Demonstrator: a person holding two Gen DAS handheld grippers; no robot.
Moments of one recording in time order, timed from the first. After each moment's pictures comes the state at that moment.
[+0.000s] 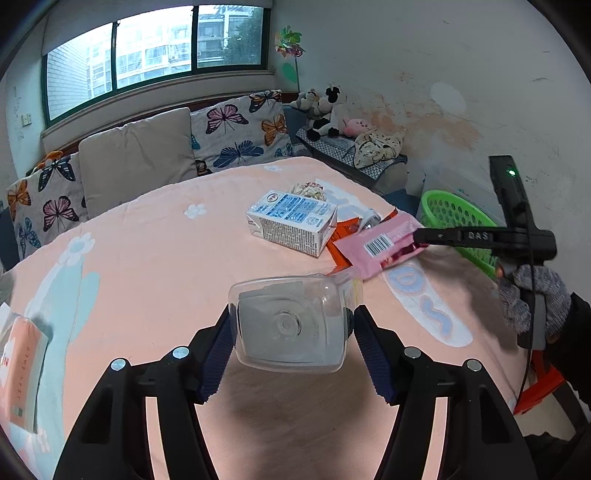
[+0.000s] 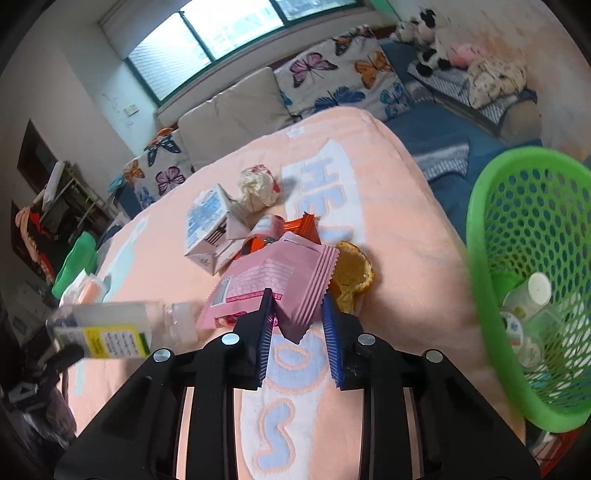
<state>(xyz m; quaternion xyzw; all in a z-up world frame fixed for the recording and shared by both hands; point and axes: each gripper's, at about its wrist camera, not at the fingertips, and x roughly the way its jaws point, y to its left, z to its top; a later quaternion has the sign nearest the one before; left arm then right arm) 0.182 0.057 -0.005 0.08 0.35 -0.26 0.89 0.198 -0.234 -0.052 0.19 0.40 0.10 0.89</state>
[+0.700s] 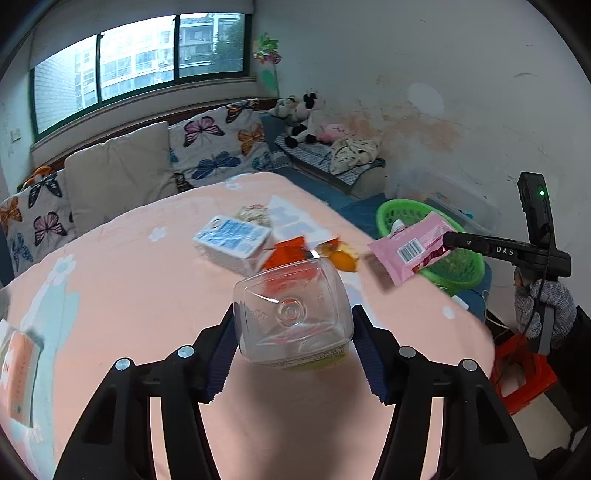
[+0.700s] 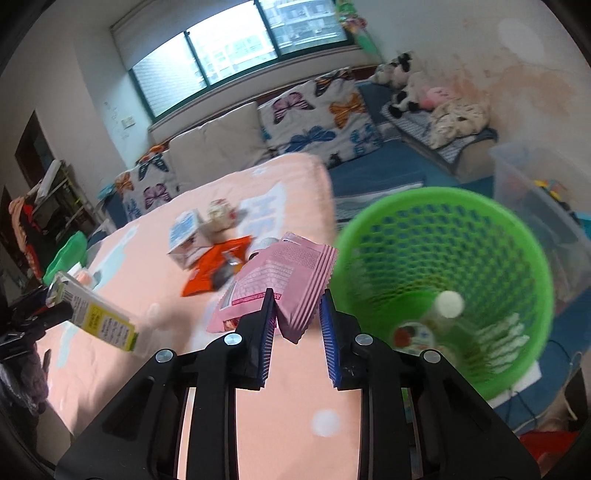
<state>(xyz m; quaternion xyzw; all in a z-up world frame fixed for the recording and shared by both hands) 0.145 -0.010 0.031 0.09 0.35 -0.29 0.89 0.107 -0.325 -0.011 0.15 0.35 0.05 0.92</state>
